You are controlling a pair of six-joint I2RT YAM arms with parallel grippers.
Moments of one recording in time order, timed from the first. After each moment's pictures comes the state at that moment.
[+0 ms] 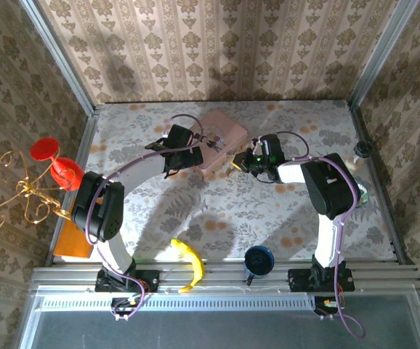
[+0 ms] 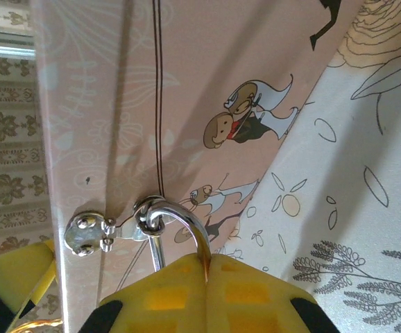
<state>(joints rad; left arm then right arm) -0.53 1.75 1.23 -0.48 -0.15 -0.62 0.29 1.99 1.01 0.36 -0.56 1.00</state>
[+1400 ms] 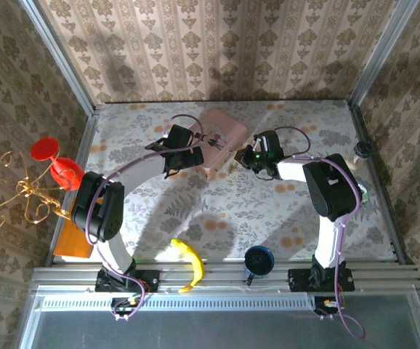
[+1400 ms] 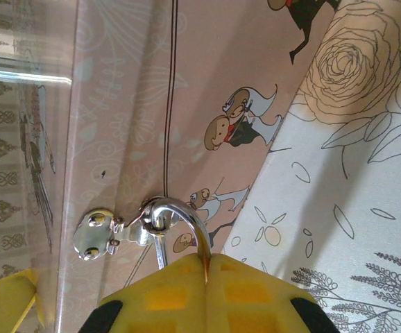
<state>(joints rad) -0.53 1.75 1.22 -0.47 -0.14 -0.62 0.30 1.96 1.06 0.25 -0.43 0.93</state>
